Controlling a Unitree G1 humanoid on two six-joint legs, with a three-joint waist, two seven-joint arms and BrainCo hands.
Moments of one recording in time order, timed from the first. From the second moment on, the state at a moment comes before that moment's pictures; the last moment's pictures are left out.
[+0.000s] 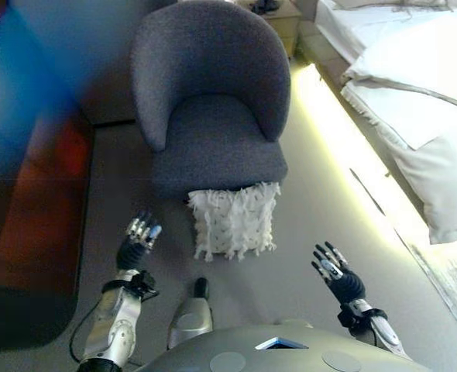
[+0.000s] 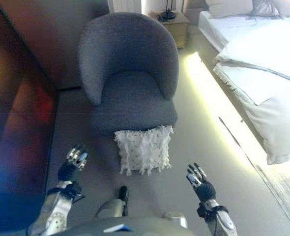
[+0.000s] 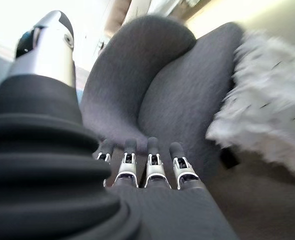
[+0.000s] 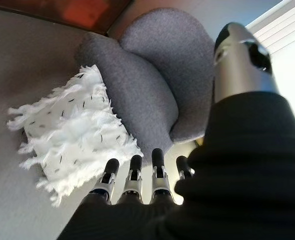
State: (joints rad) left arm 0.33 0.38 -0.05 0.19 -0.75 -0.23 -0.04; right arm 0.44 -0.35 0.21 0.23 0.82 -0.15 0.21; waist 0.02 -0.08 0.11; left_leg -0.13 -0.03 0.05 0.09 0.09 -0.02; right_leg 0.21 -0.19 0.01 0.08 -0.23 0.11
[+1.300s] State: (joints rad) left arm 0.34 0.37 -0.08 0.18 -0.73 -0.18 0.00; right arm 0.38 -0.30 0.15 0.31 0.88 -0.16 0.19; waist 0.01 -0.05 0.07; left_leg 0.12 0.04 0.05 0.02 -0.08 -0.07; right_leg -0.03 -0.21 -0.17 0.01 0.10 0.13
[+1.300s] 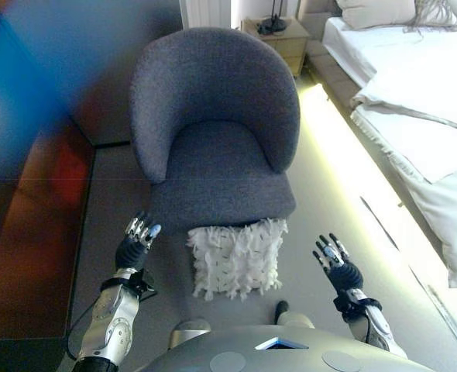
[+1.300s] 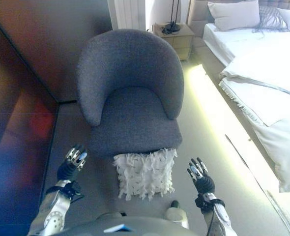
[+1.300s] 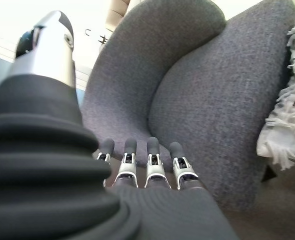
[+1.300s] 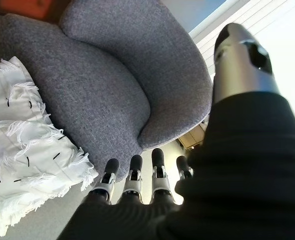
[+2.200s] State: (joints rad) left arm 0.15 0.40 -0.19 0.43 -0.64 -0.19 0.00; right arm 0.18 -0.32 0.23 0.51 0.74 -0.17 0.10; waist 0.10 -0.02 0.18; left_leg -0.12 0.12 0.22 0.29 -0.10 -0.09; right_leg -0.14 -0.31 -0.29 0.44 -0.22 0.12
